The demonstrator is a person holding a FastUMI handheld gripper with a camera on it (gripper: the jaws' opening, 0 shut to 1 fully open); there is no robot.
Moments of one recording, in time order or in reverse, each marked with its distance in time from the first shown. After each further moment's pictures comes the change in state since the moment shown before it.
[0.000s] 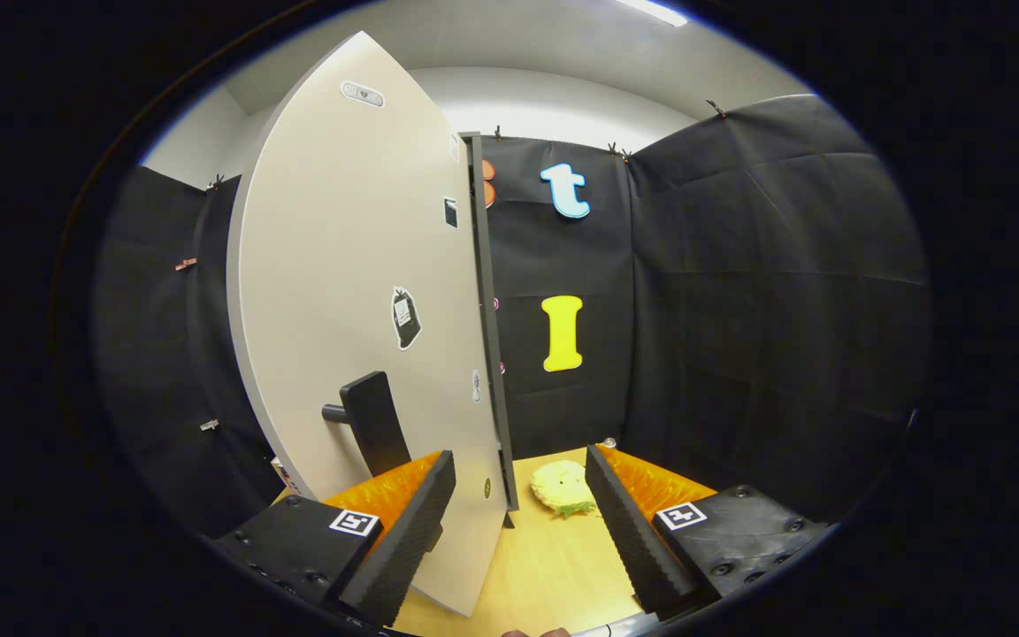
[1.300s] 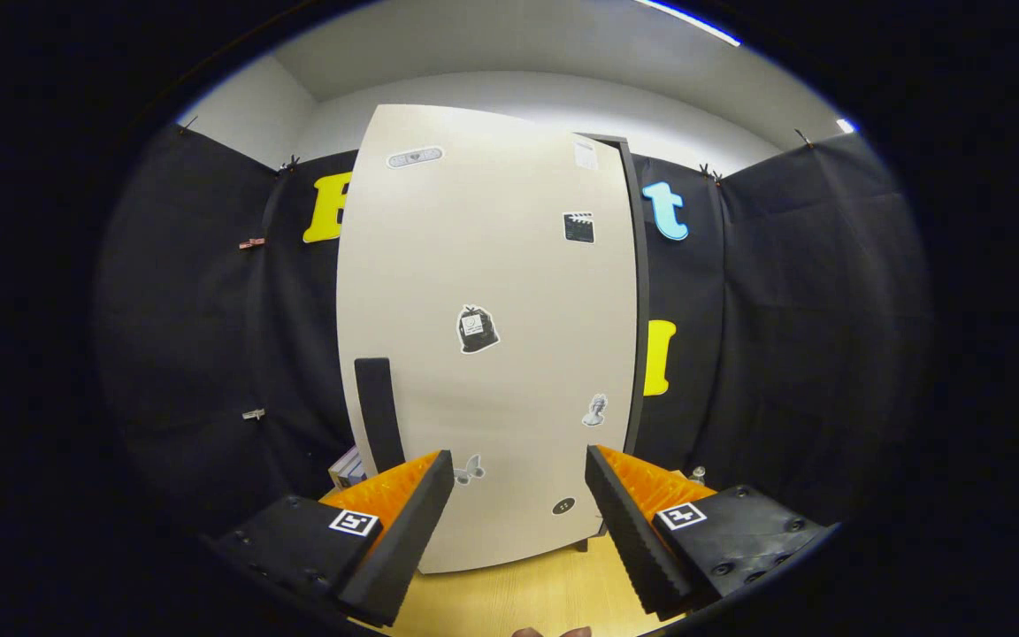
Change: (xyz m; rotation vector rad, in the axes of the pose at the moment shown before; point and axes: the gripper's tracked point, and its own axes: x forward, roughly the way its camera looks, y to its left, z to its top) arm 0.030 0.149 0.002 -0.100 -0.051 0.194
